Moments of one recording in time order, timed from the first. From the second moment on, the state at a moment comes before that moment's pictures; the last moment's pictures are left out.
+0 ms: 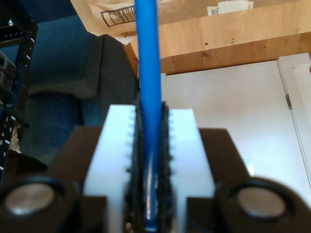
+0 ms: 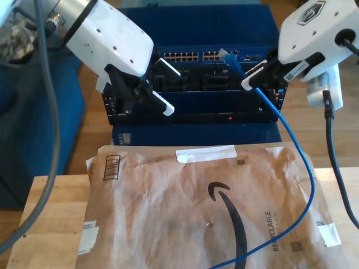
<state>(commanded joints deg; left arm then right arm) -1.0 -11.2 -77.3 -46.4 97.0 -89.4 3.6 -27.4 -67.5 38.6 82.1 110.0</state>
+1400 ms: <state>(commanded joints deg) -2.1 -11.0 -80.8 -51.4 96.8 -89.5 4.8 -26.4 -62.5 39.8 81.9 110.0</state>
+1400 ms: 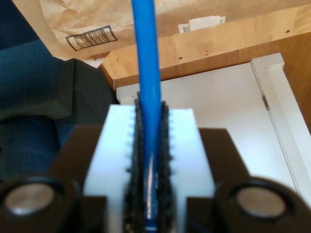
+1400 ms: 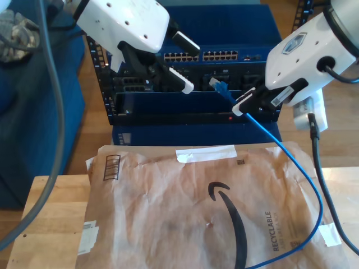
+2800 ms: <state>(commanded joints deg) -2.6 -10.9 -80.4 -52.7 97.5 -89.4 7.7 -22.8 -65.9 43.5 79.3 109.8</state>
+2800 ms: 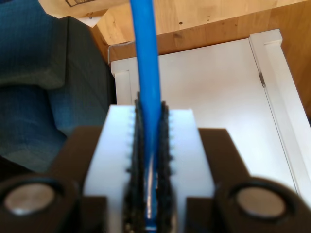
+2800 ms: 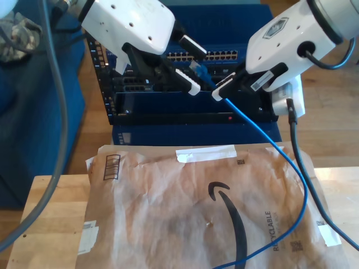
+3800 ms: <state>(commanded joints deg) -2.2 -11.0 -80.1 -52.7 96.6 -89.2 7.6 -24.4 -64.9 42.9 79.8 109.7</state>
